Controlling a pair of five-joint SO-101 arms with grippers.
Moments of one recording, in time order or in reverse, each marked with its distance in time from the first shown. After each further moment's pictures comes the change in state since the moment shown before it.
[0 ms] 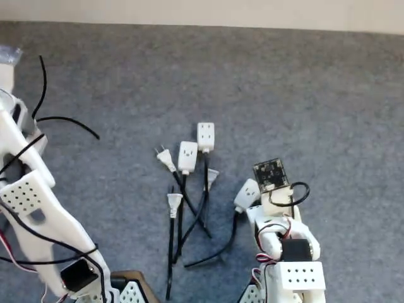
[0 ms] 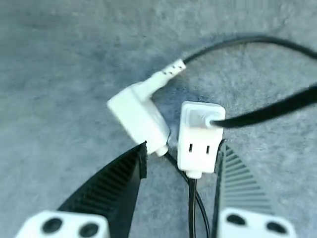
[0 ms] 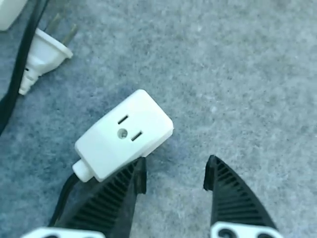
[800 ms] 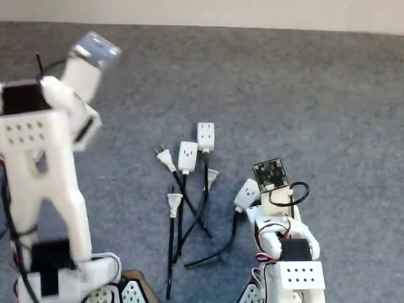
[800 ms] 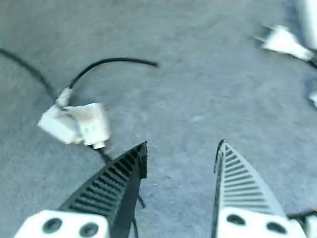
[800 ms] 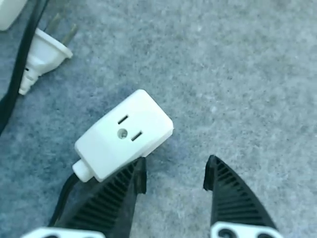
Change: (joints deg) left arm 27.5 -66.2 63.6 0.1 1.0; right arm 0.1 0.0 0.0 0.0 0.0
